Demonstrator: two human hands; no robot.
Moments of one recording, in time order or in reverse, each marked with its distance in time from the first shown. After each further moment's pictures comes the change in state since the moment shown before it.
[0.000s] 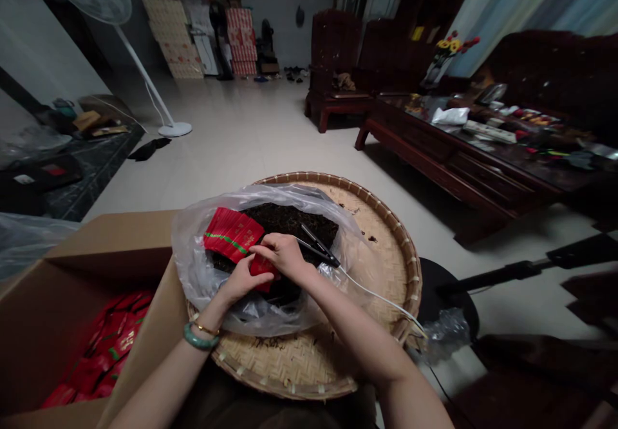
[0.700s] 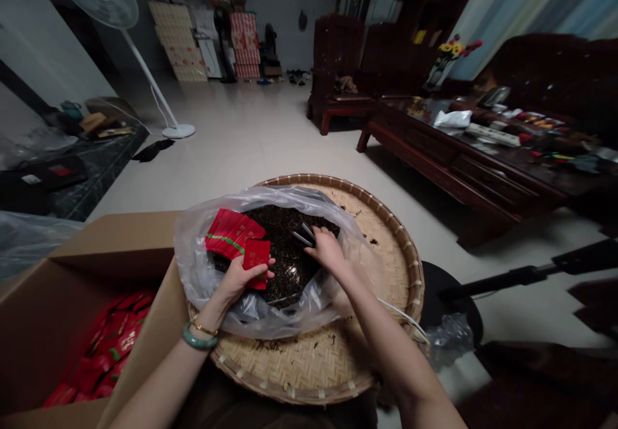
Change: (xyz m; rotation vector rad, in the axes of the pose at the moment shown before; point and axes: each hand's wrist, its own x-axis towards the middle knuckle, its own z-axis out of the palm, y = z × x) left_hand -0.002 0.004 -0.002 -0.303 0.076 -0.127; right_hand -0.023 0.056 -0.063 -0.493 -0.137 0.446
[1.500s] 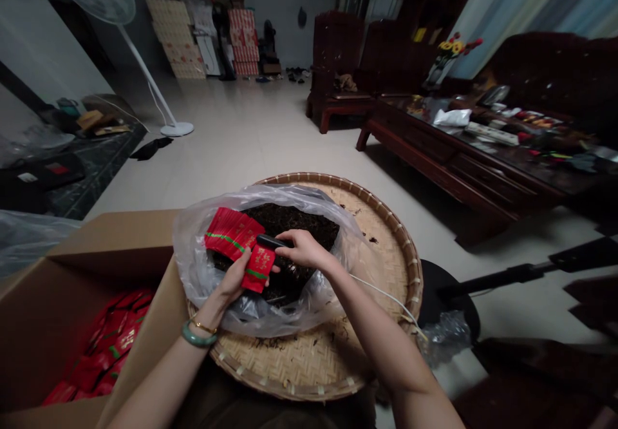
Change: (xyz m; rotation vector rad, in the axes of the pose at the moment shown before) left_hand 0.002 0.000 -0.003 -0.143 -0.118 -0.111; right_hand -0.003 -0.053 -0.018 0.511 -0.227 -0.277
